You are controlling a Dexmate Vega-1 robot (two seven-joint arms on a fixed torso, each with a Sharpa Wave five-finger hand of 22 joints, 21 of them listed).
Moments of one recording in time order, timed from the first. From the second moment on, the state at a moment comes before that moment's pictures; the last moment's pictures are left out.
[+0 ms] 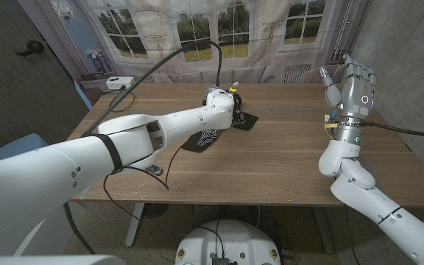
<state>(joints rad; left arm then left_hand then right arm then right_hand) 0.03 0.12 1.35 -1.05 0.48 0.98 -0.12 0.92 -0.01 0.19 -0.08 0.19 0.13 -0.12 0.18 0.19 0.22 -0.02 0.19 0.43 0.24 0.04 0.18 0.26 0.16 0.17 0.70 0.17 -1.15 -0.68 -0.30 -1.92 -0.62 -0.46 -1.03 0.48 0.11 -0.09 0.07 0.26 0.36 -0.06 0.21 0.19 0.42 0.04 0.27 0.32 0.37 -0.04 0.31 0.38 0.25 0.20 0.37 0.18</state>
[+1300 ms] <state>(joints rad) 0.13 0.41 1.23 -1.72 0.52 1.03 -0.02 0.66 0.02 0.12 0.00 0.18 -0.05 -0.11 0.20 0.19 -0.03 0.06 0.21 0.35 -0.01 0.15 0.20 0.20 -0.05 0.21 0.49 0.18 -1.13 -0.69 -0.32 -1.91 -0.60 -0.43 -1.02 0.47 0.11 -0.09 0.07 0.27 0.37 -0.06 0.21 0.19 0.42 0.04 0.27 0.32 0.37 -0.04 0.31 0.37 0.26 0.19 0.35 0.18</state>
